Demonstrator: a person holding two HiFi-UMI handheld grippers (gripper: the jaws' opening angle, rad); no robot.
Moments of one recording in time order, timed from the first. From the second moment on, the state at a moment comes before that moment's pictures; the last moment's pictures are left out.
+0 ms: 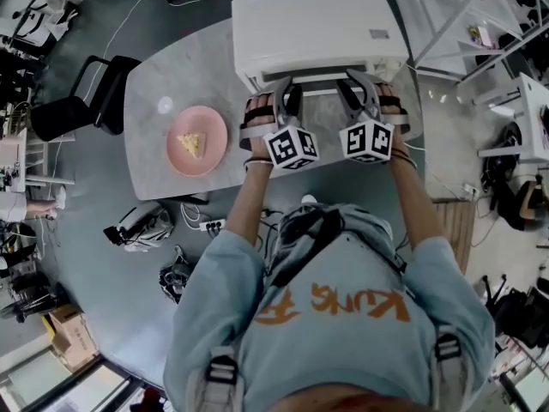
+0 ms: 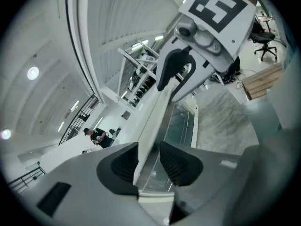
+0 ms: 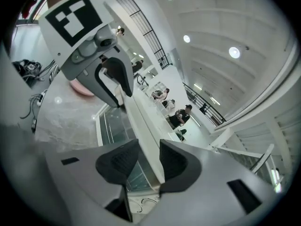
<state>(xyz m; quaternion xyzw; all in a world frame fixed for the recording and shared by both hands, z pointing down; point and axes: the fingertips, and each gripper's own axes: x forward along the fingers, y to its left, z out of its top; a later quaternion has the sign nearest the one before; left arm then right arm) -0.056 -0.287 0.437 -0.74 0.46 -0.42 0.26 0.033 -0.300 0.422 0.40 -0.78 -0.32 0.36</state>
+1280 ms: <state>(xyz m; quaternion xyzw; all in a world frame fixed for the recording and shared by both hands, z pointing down) -0.113 -0.306 0.324 -0.75 0.67 -0.01 -0.03 0.080 -0.335 0.325 0.56 -0.83 -0.02 0.04</state>
